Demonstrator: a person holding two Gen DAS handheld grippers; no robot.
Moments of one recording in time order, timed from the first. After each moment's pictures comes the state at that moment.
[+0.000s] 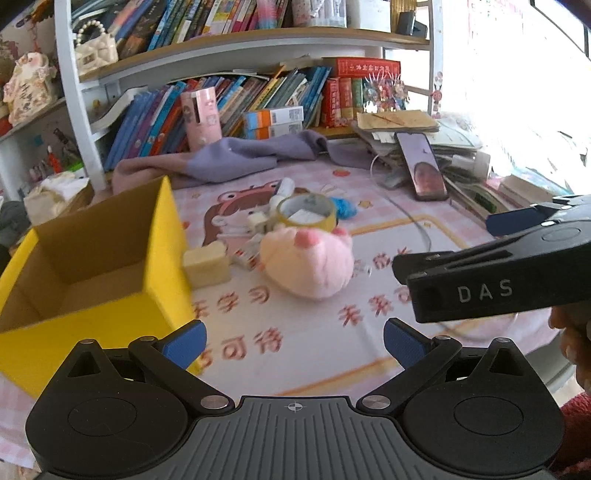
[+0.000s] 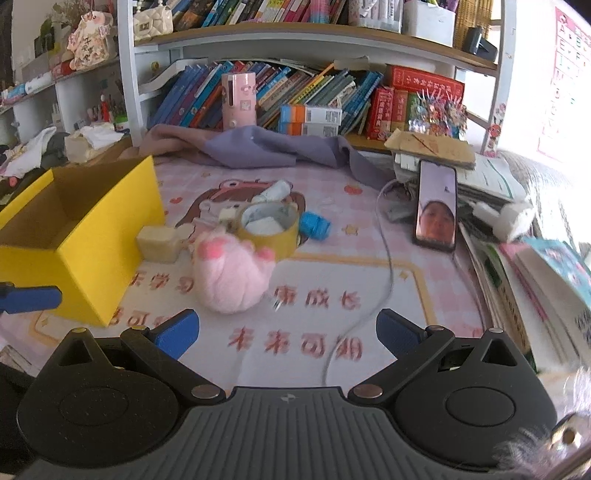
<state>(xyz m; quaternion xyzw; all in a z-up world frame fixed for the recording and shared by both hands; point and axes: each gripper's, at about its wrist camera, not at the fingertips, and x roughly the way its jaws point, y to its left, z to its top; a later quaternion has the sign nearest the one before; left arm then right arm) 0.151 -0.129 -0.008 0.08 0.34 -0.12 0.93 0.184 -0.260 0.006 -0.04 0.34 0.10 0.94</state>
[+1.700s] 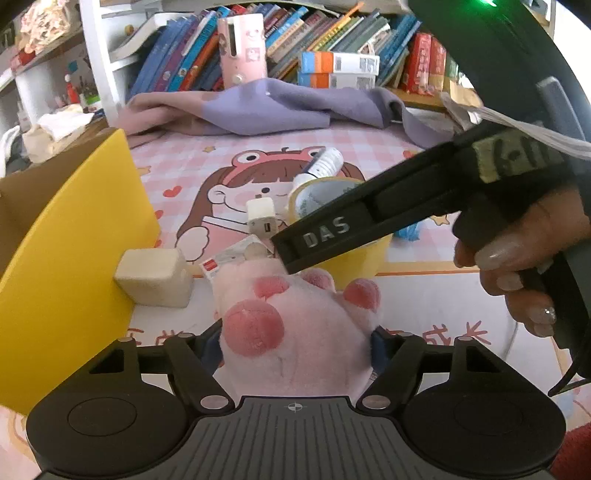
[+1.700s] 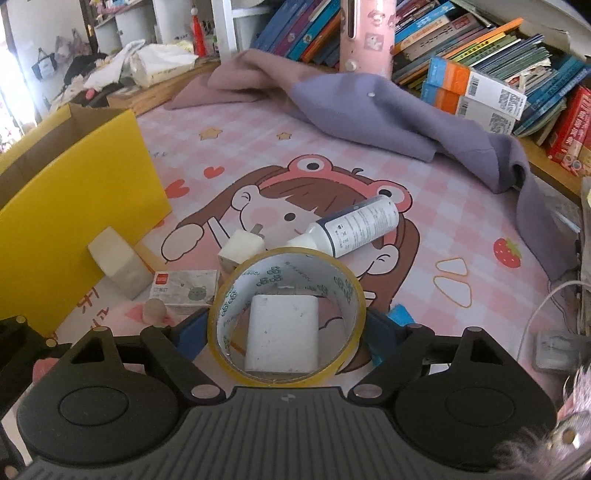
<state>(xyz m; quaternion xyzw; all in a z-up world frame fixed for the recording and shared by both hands) 0.284 -0.187 -0.062 0.01 0.42 0.02 0.91 0.425 -0.230 -0.060 -0.13 0.41 0.35 0.83</state>
